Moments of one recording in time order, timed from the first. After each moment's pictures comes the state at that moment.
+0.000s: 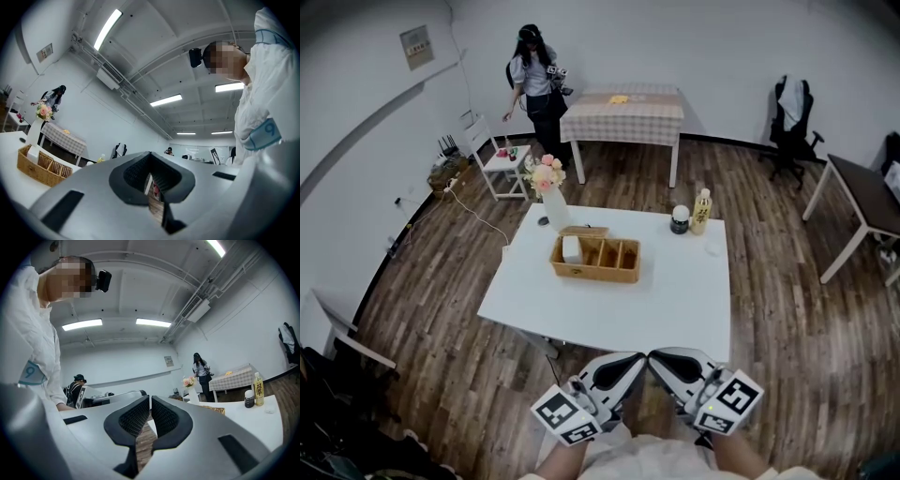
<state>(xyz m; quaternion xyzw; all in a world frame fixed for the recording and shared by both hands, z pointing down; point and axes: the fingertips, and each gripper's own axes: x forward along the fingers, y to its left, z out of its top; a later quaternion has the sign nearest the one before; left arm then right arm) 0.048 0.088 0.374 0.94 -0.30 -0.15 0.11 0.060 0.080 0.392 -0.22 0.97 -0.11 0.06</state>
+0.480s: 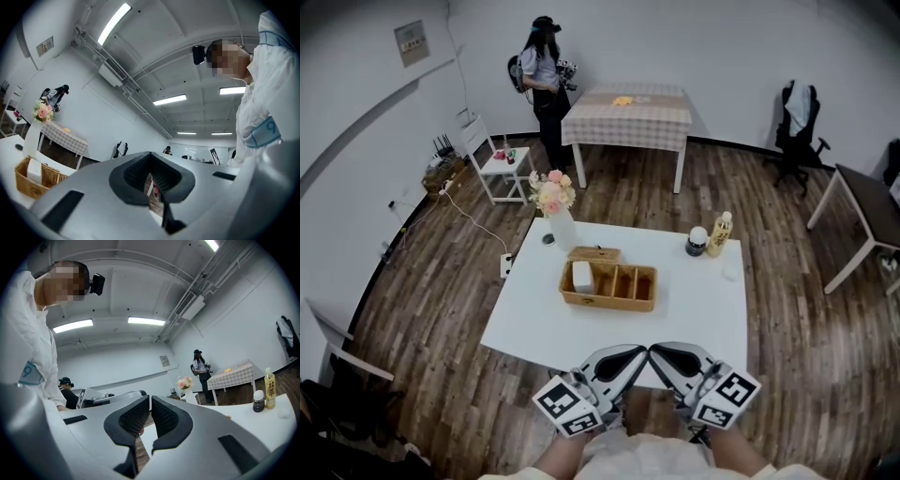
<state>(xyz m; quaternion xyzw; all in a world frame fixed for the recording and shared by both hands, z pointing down) -0.010 -0.029 0.372 0.94 -0.29 -0.15 0.12 0.002 -0.036 0.391 -0.24 0.96 -0.14 0.06</state>
